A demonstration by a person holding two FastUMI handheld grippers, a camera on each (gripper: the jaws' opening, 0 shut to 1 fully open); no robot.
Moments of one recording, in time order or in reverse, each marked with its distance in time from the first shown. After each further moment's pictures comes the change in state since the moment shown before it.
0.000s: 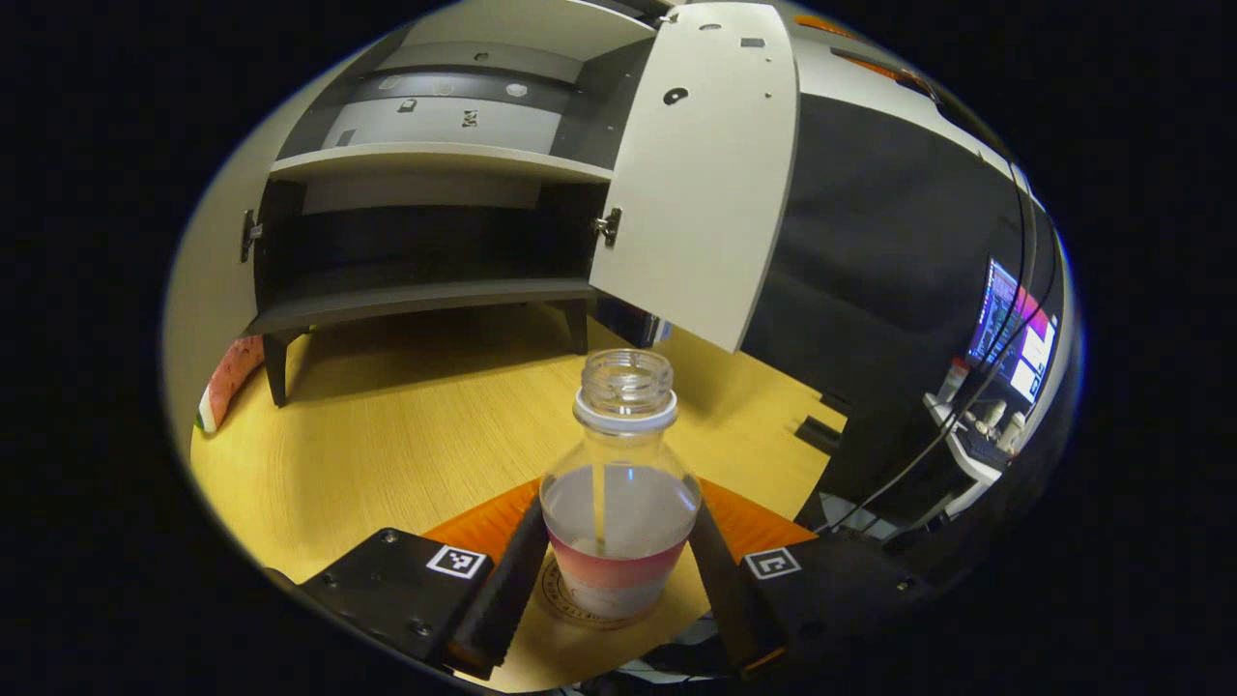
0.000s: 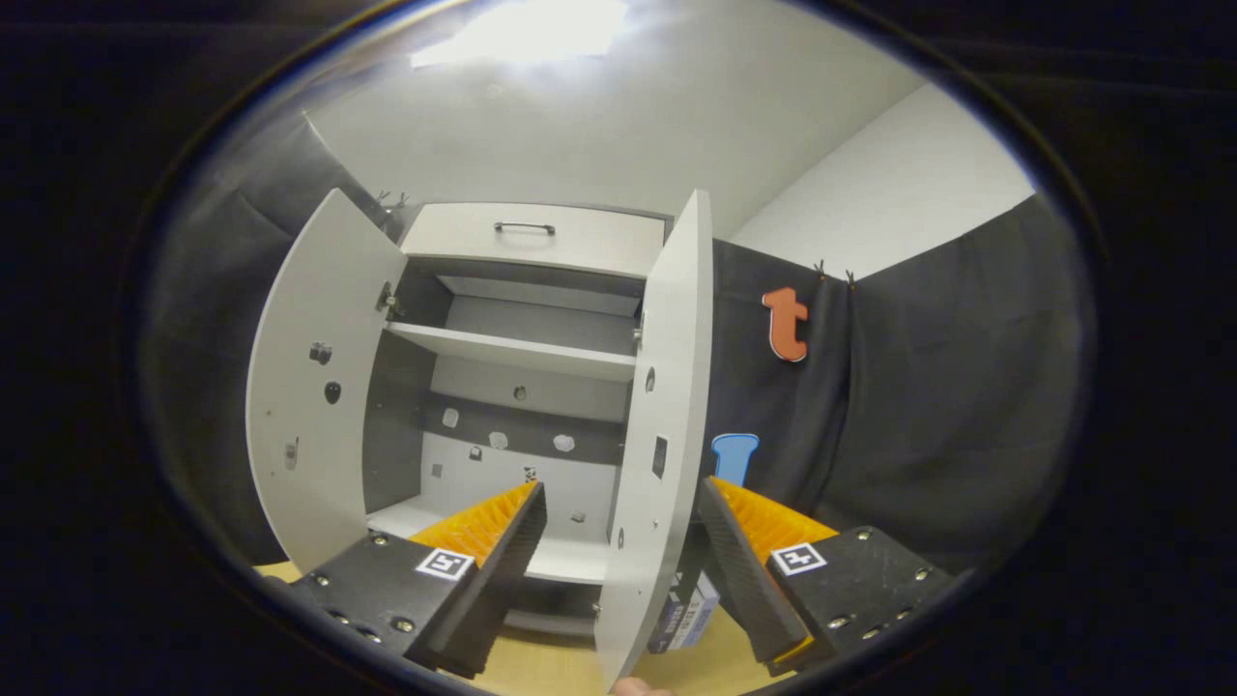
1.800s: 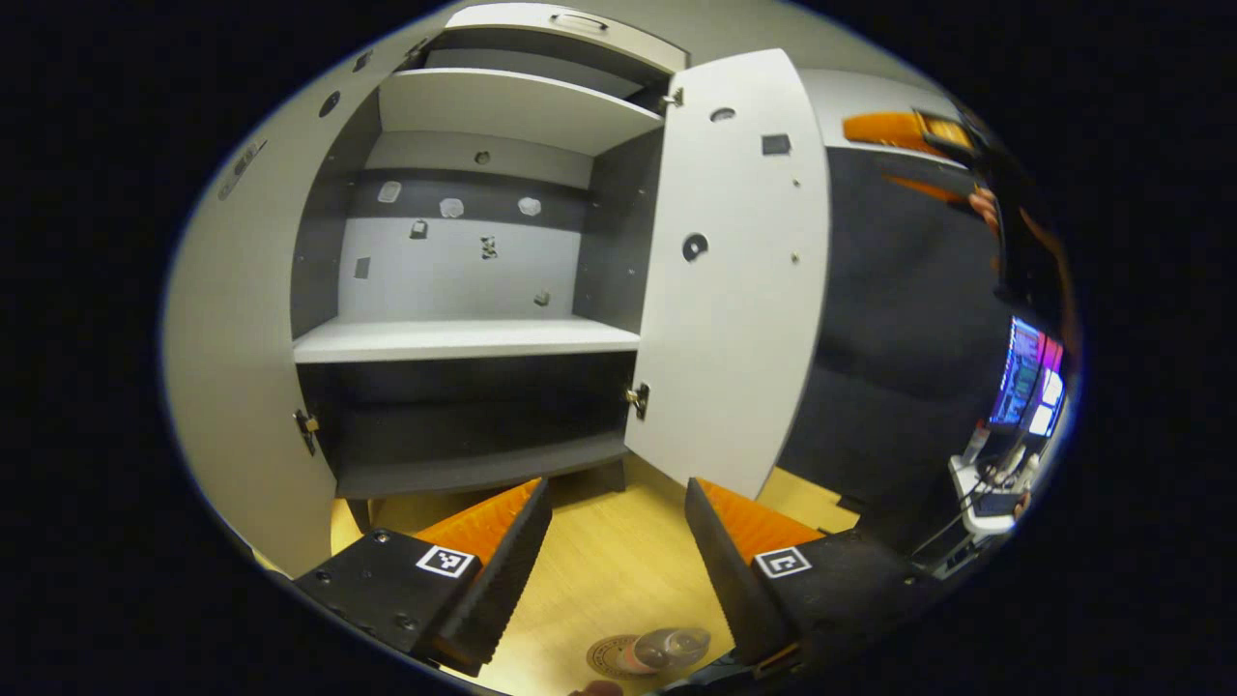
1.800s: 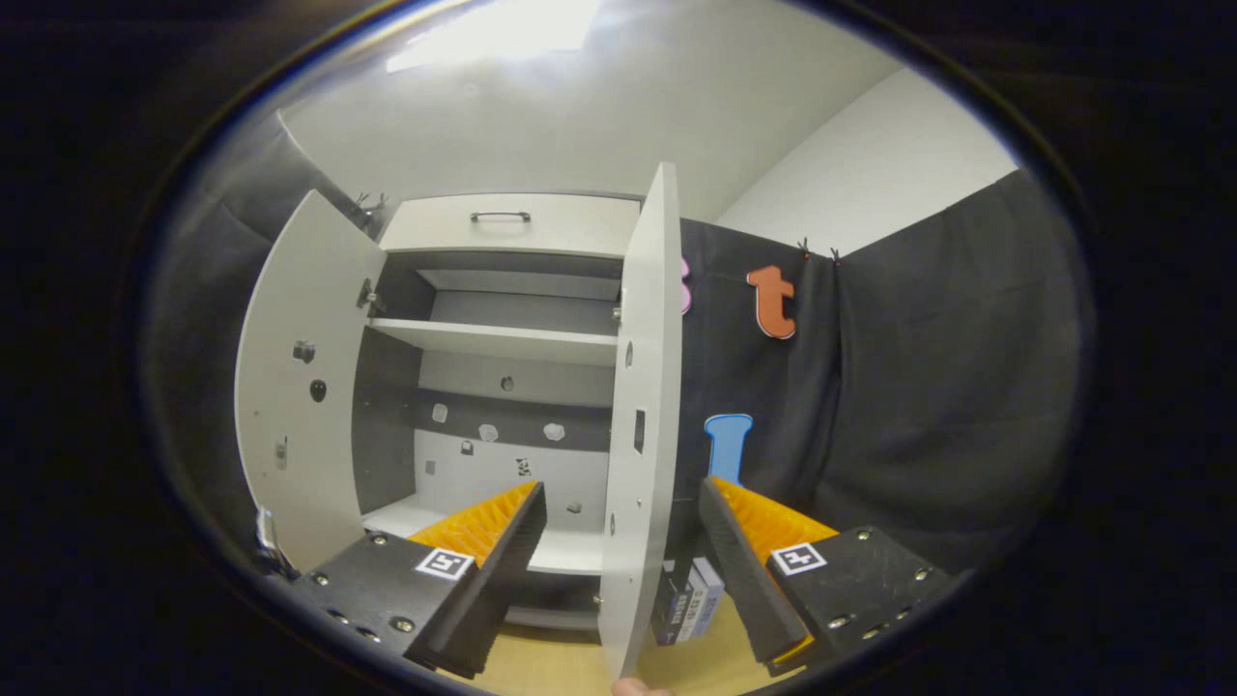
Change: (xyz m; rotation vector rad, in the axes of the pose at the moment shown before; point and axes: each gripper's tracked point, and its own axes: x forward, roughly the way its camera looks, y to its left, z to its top) left arm -0.061 0.018 0.238 0.016 -0.295 0.157; right arm 0.007 -0.018 -0.027 0.064 0.033 -0.026
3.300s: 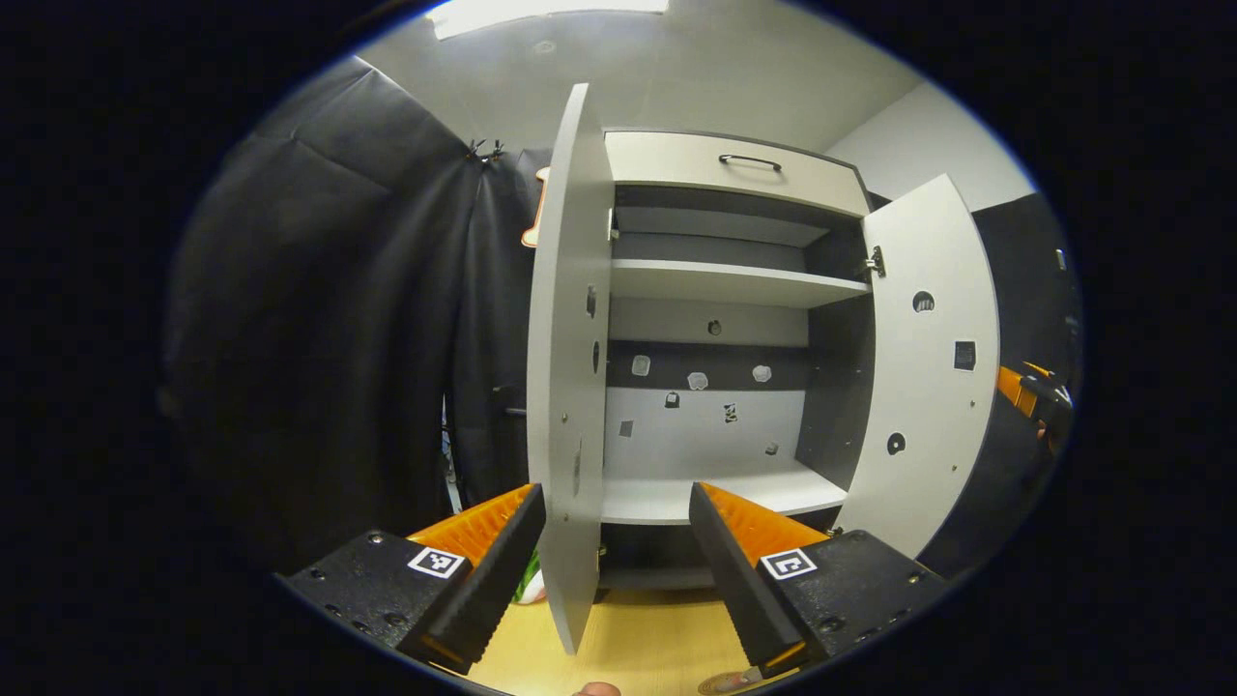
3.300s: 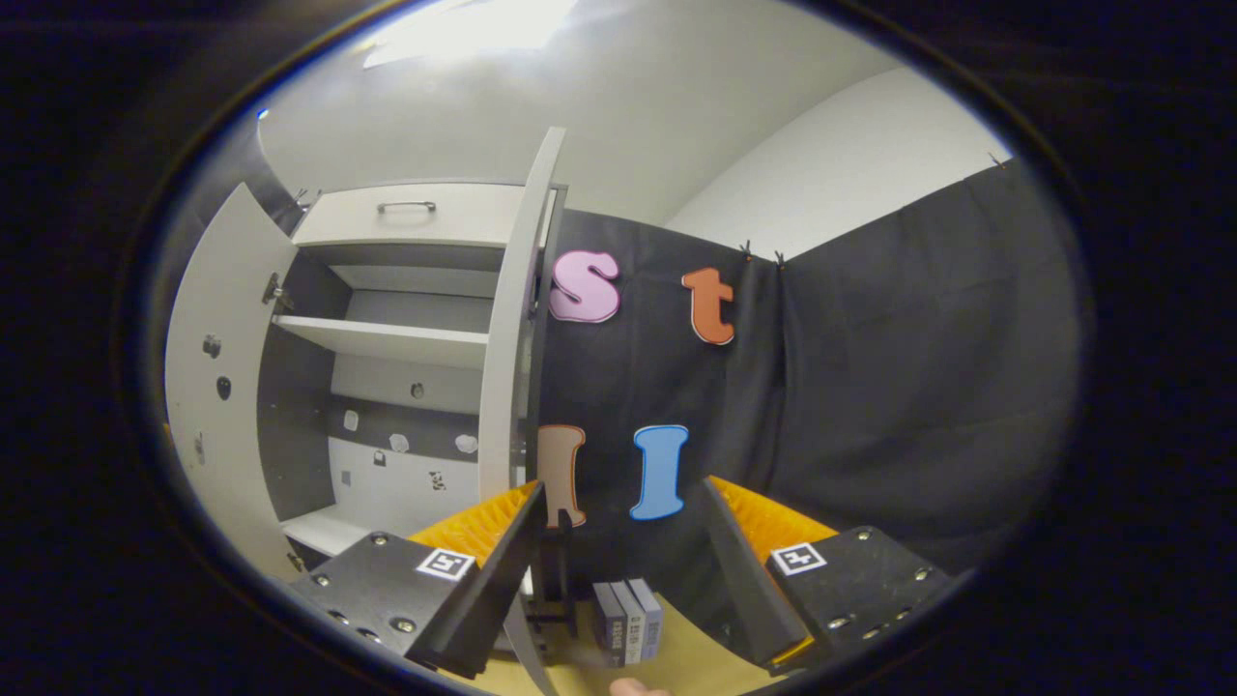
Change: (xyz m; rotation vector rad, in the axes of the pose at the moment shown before) left arm -0.182 0.124 0.189 0.043 -0.253 0.651; right arm 0.064 -0.088 -0.002 -0.003 -0.039 -0.165
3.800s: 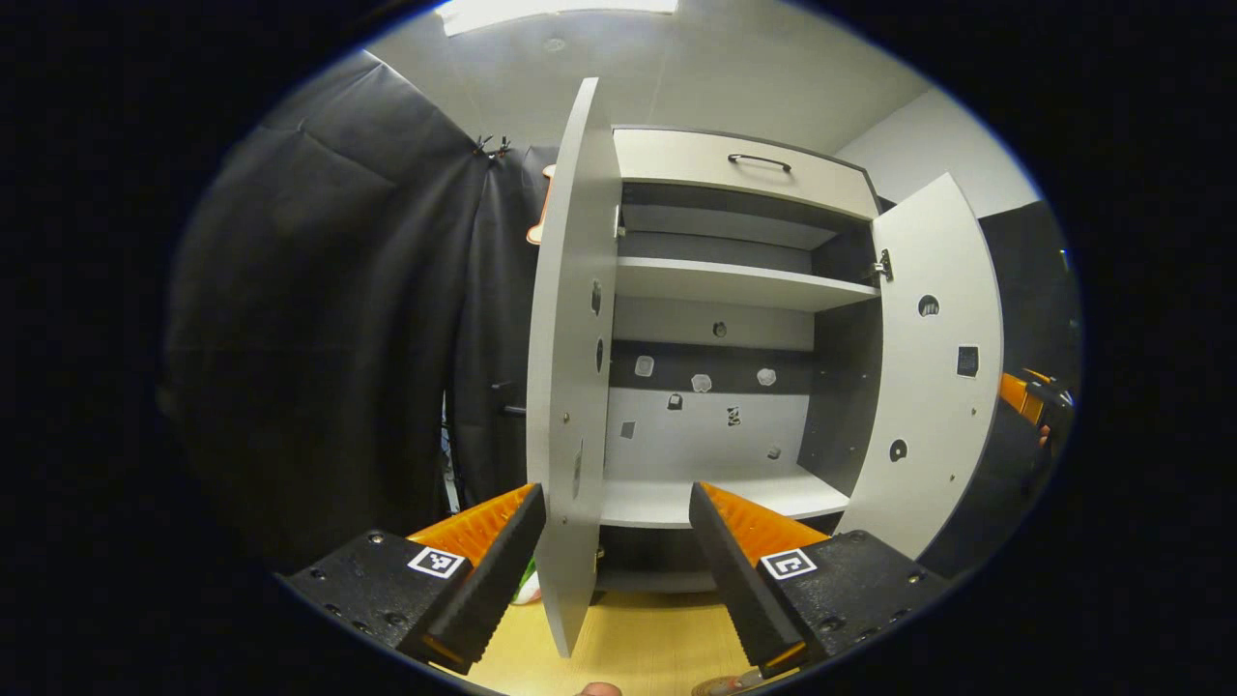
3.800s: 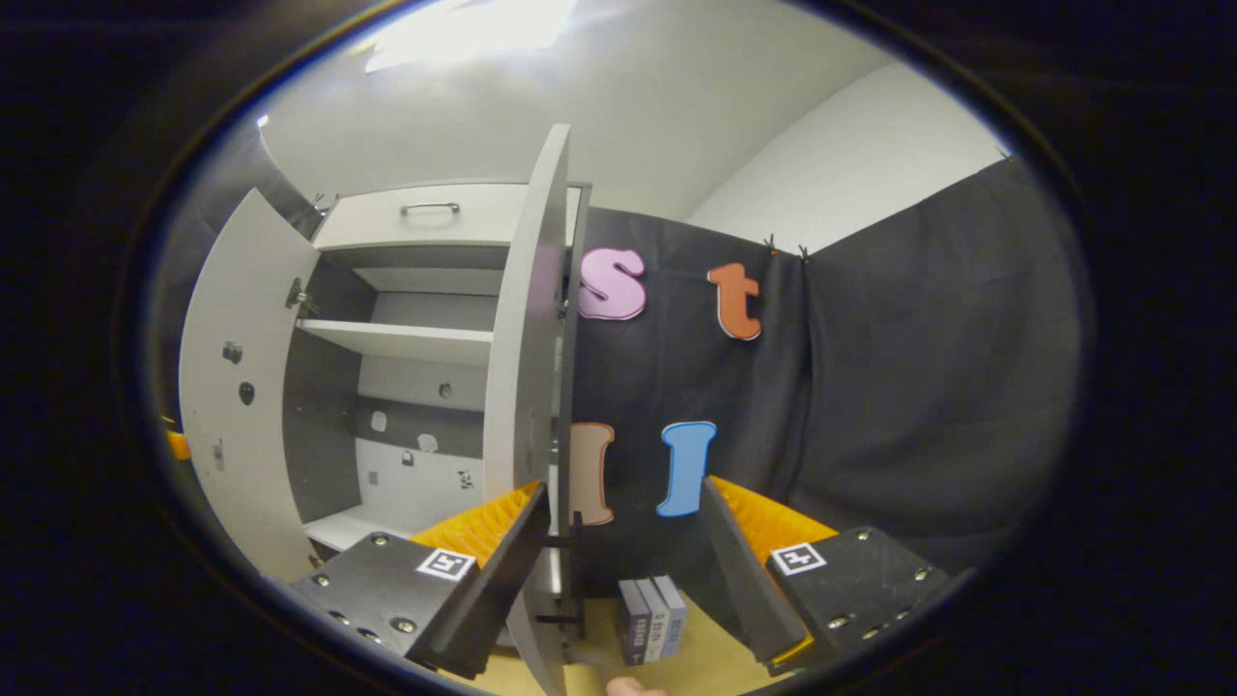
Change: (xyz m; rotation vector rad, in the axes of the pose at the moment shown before) left arm 0.004 0.000 0.004 -0.011 -0.007 0.009; right arm -0.006 0.039 -0.001 0.039 0.021 0.113
